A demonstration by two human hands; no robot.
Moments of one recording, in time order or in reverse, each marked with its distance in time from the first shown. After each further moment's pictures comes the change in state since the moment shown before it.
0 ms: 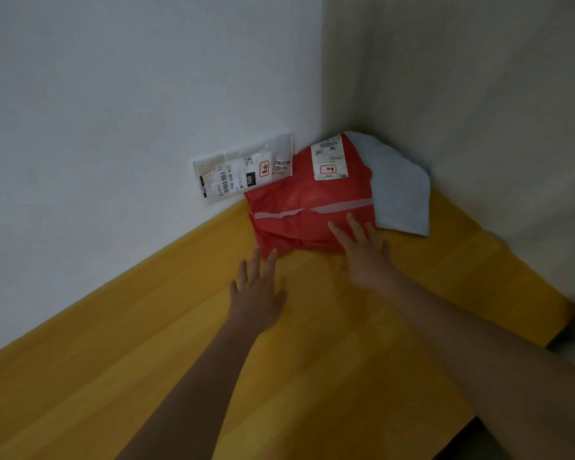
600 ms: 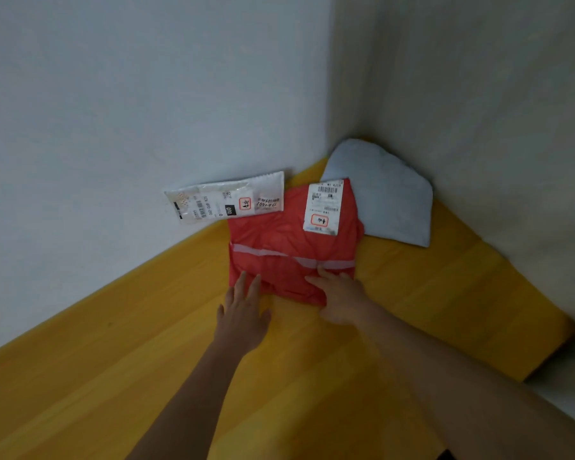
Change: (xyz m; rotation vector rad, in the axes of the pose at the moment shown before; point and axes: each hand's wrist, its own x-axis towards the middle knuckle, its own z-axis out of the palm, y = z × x) left_hand -0.013 -0.028 0.019 -0.084 -0.025 -0.088; right_hand -0.009 -0.021 0.042 -0.054 -0.271 -0.138
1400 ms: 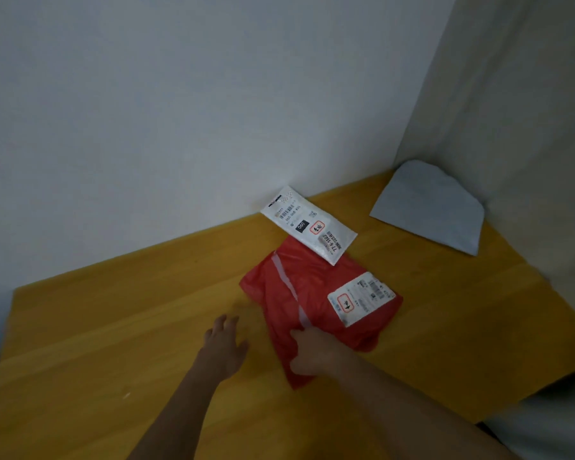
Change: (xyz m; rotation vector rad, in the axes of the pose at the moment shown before) left_hand -0.146 -0.170 0.049 -0.165 -0.021 -0.233; right_hand -0.096 -0.176 0.118 -0.047 -0.213 -0.102
